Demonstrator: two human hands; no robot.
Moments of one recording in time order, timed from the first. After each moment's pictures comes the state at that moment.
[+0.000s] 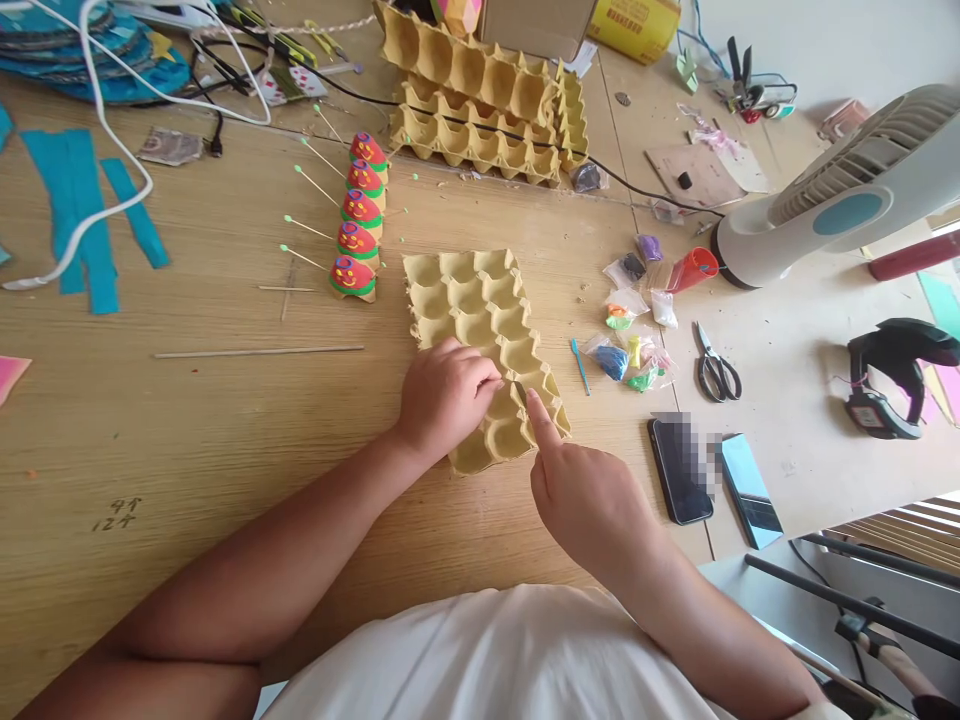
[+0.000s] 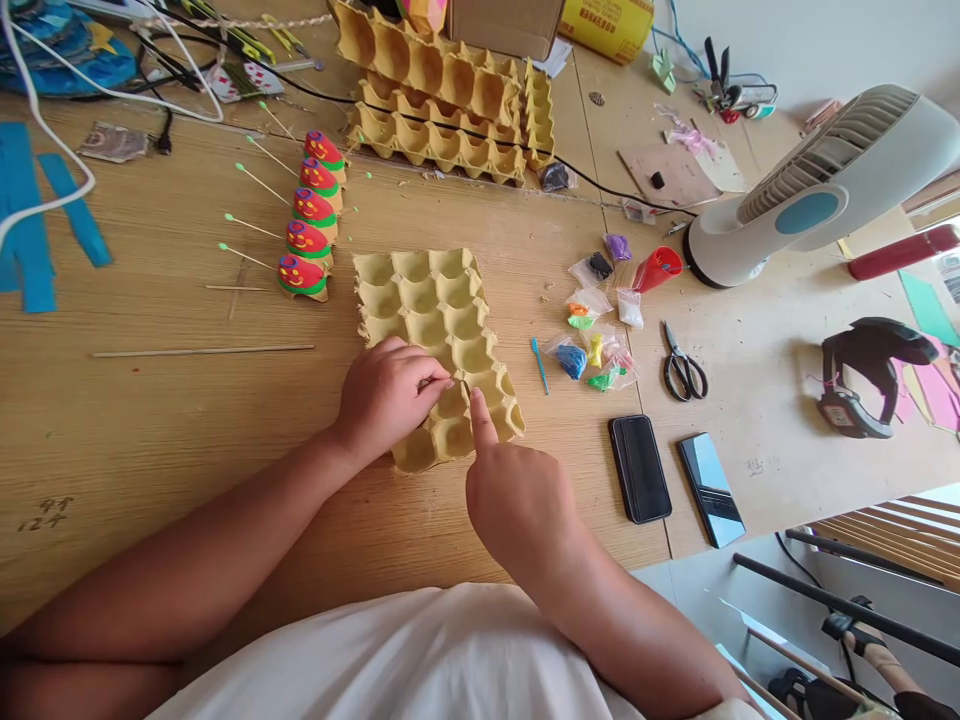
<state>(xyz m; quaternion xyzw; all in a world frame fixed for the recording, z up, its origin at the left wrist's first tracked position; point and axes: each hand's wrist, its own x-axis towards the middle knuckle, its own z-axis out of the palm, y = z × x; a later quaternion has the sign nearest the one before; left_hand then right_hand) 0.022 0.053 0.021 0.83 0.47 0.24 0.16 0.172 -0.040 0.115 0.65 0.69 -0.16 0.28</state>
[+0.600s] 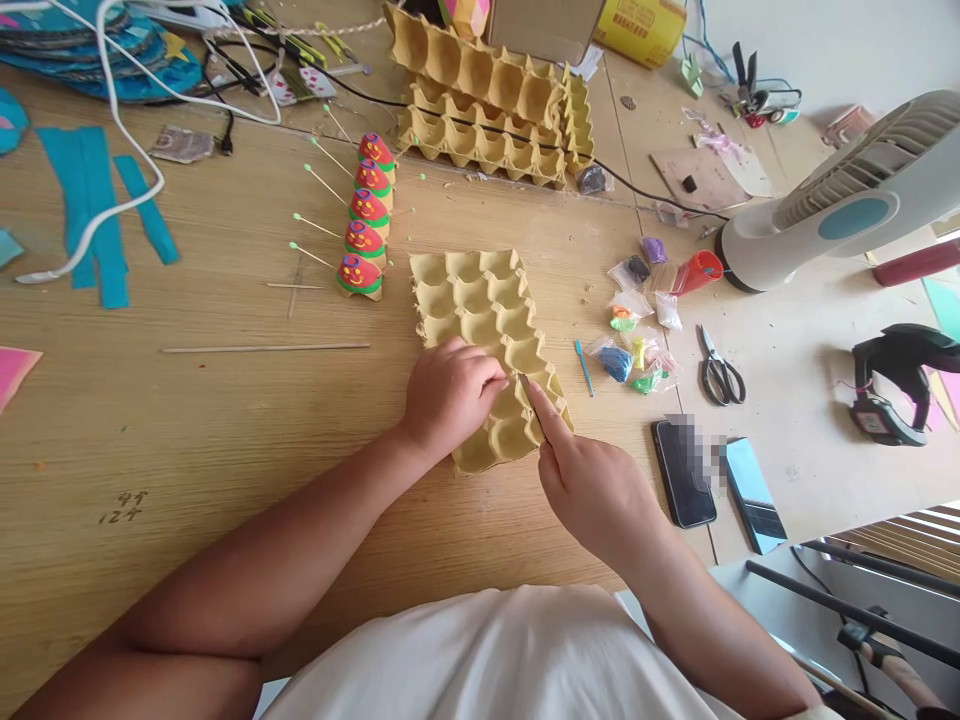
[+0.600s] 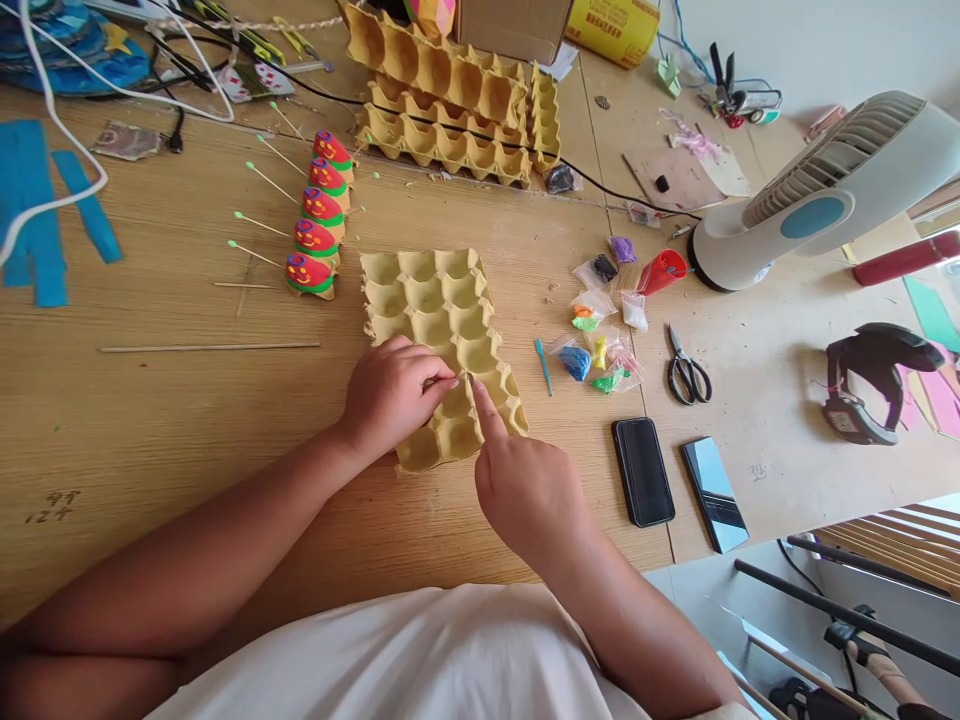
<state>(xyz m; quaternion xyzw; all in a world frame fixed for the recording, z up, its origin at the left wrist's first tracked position) 0.022 0.053 0.019 0.83 0.47 0.24 0.16 0.185 -0.039 0.104 0.64 0.73 -0.15 0.19</state>
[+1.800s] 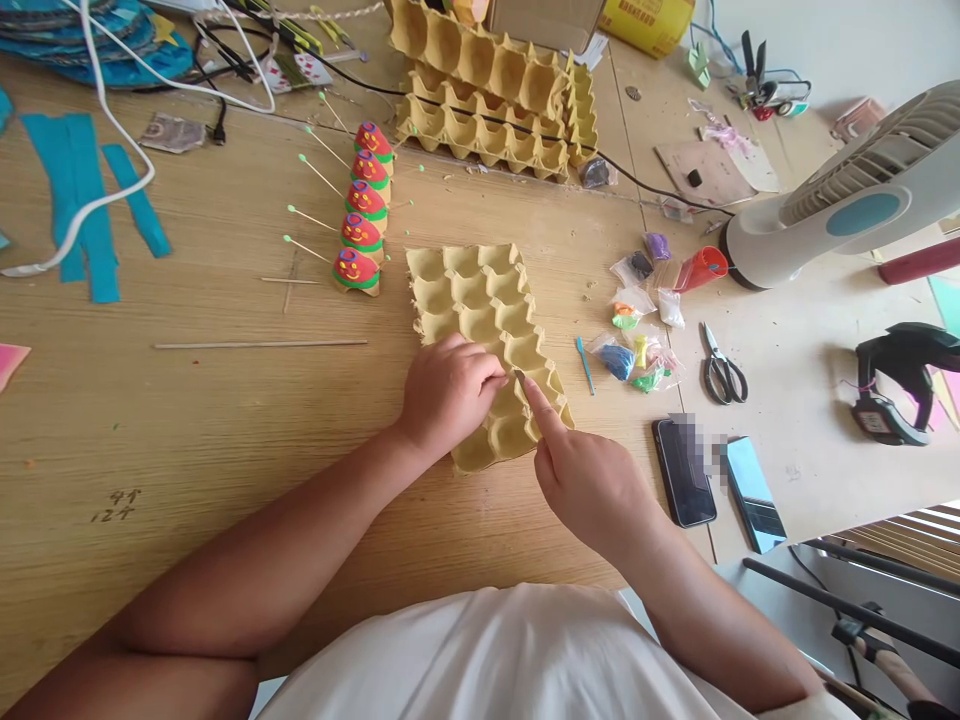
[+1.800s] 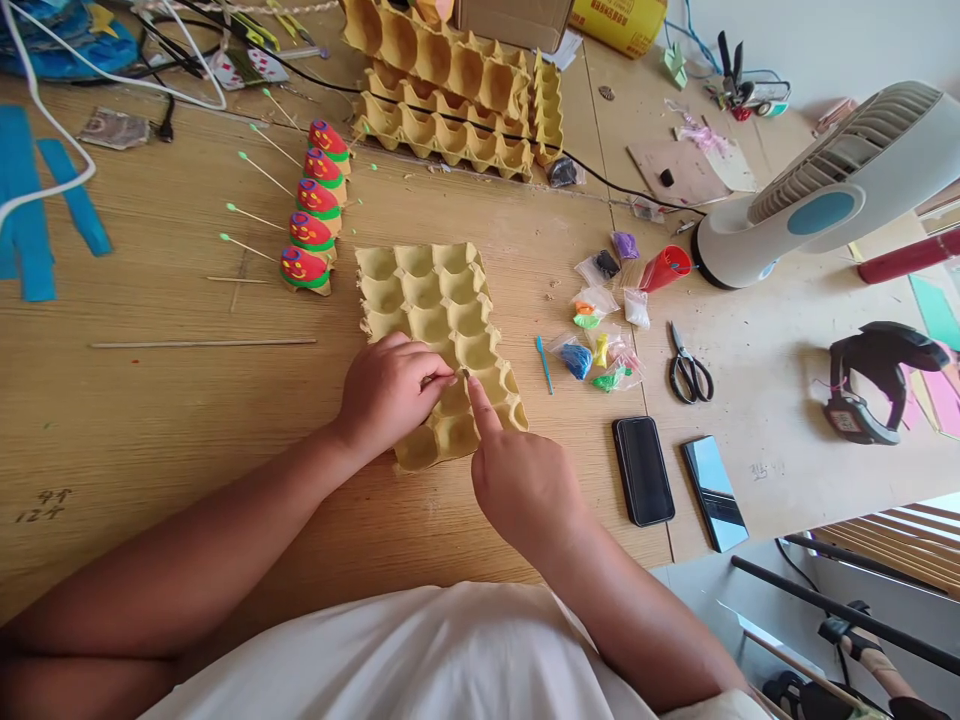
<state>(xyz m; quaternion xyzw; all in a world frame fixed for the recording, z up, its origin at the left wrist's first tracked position) 0.022 0.053 0.019 0.83 0.47 0.25 0.15 0.184 -0.033 0.107 0.64 0.71 -0.17 0.23</state>
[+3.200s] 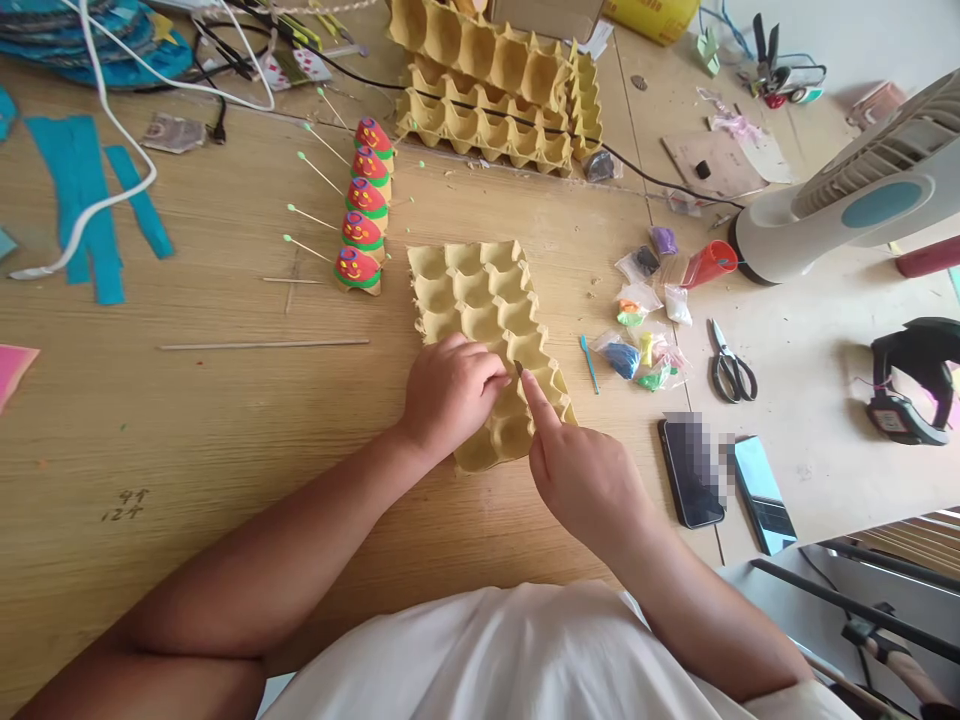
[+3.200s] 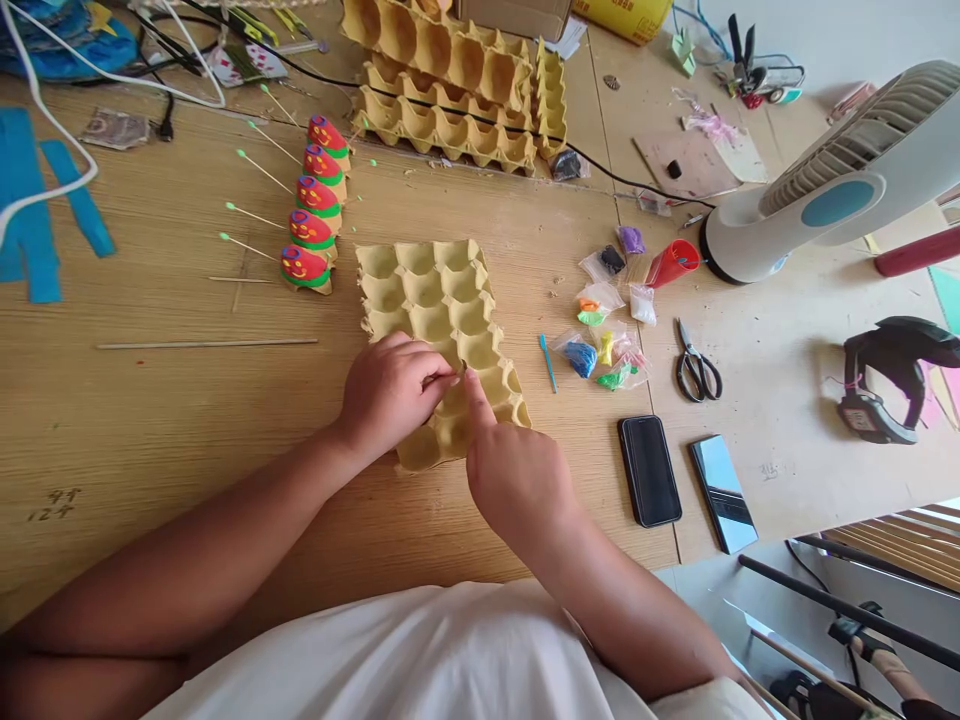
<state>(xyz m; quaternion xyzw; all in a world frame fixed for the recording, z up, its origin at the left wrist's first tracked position) 0.022 0.053 0.020 0.83 0.47 0.24 0.15 0.176 -0.029 0.097 0.64 0.71 -0.14 0.25</state>
